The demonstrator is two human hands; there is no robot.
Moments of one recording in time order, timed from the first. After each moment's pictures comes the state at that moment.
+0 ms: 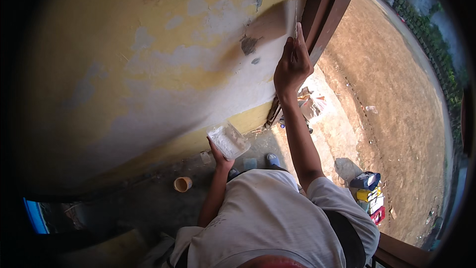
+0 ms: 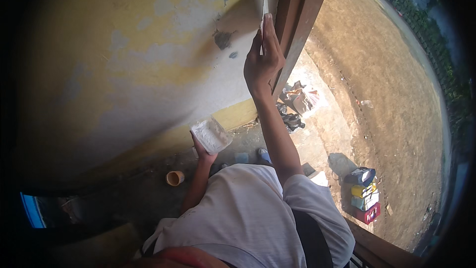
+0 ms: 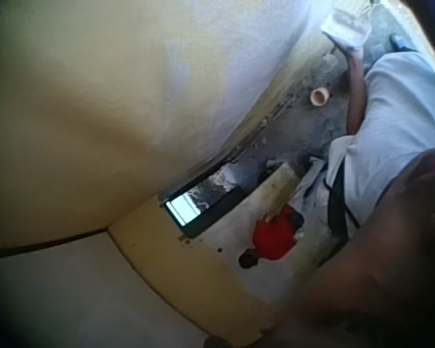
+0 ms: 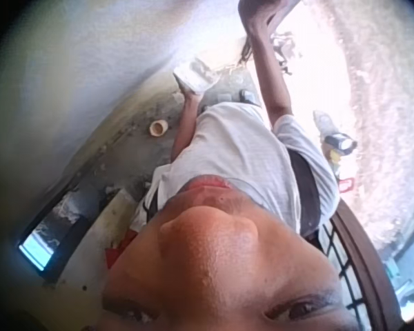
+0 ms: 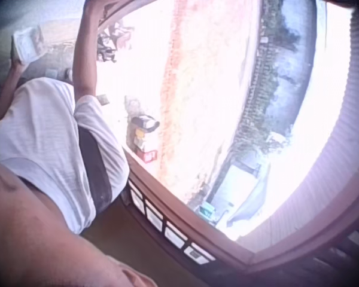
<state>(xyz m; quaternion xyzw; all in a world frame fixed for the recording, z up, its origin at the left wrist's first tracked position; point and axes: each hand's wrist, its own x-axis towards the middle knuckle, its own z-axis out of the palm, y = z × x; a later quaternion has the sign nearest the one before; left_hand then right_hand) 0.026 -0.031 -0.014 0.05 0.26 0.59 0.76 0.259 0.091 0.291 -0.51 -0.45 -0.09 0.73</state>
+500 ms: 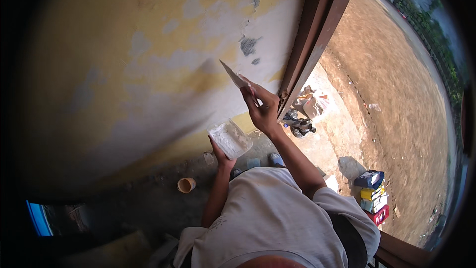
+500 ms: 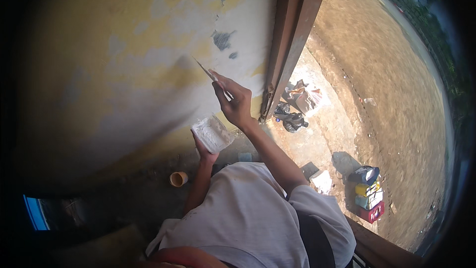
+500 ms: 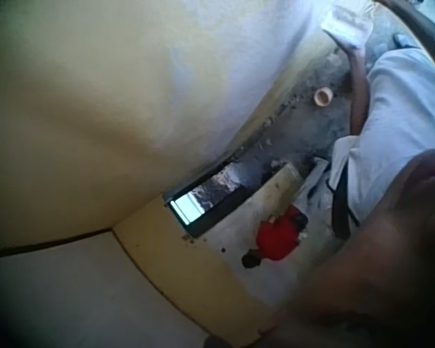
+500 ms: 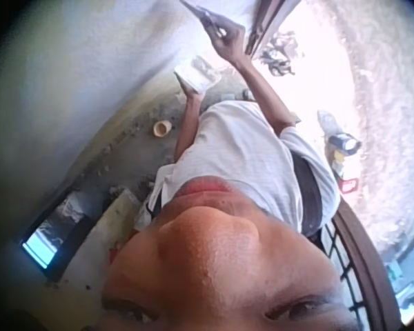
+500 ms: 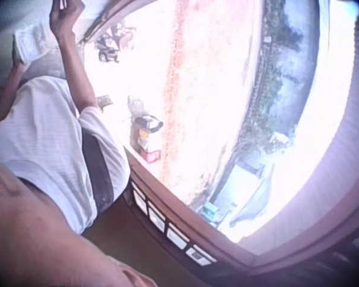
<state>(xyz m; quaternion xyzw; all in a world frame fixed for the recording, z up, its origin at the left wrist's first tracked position) 0.027 -0.016 0.010 0.08 0.27 0.59 0.76 0.205 0.037 0.220 -0.44 -0.63 0.12 0.64</state>
